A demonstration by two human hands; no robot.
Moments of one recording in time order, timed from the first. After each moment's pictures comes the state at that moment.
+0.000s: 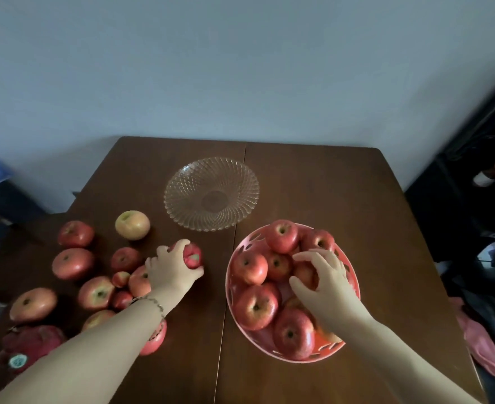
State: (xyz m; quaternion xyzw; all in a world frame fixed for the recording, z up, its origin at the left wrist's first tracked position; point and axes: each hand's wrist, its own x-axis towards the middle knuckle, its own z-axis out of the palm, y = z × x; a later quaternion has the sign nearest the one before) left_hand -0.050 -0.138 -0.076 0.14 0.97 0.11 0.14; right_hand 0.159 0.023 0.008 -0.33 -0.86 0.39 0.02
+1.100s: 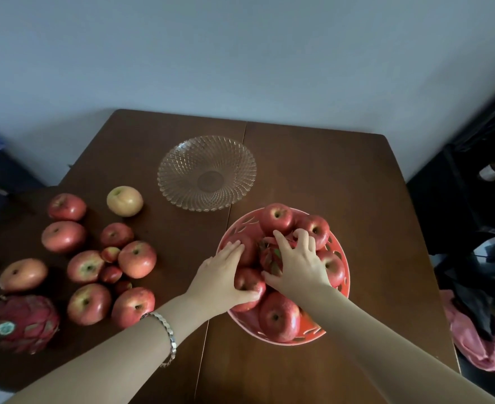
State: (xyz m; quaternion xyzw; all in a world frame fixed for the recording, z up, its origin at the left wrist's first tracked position) left_hand 0.040 -0.104 -0.046 0.39 0.86 0.16 0.28; right_hand 0.129 0.037 -0.048 -0.28 -0.94 0.19 -0.10
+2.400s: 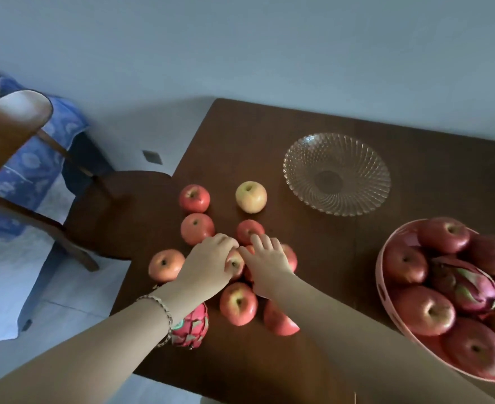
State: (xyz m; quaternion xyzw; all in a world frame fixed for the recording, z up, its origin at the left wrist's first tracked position) left_hand -0.152 -0.339 -0.069 0.34 0.91 0.17 0.17; right_hand -0.092 -0.212 -0.095 -0.01 -0.98 -0.01 -0.20
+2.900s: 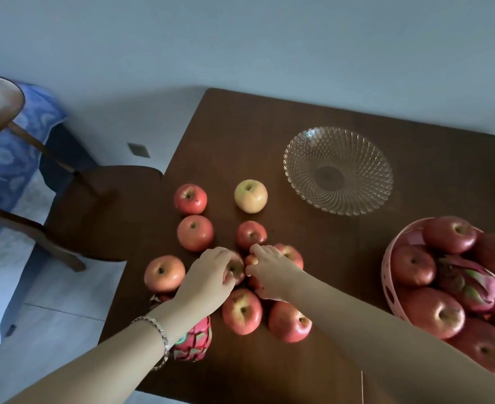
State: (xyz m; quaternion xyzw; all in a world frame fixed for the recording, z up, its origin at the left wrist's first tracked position) left_hand -0.159 -0.352 -0.098 0.34 0.88 0.25 0.21; right_hand -0.101 -0.200 -0.109 0.06 -0.97 0.05 -0.24
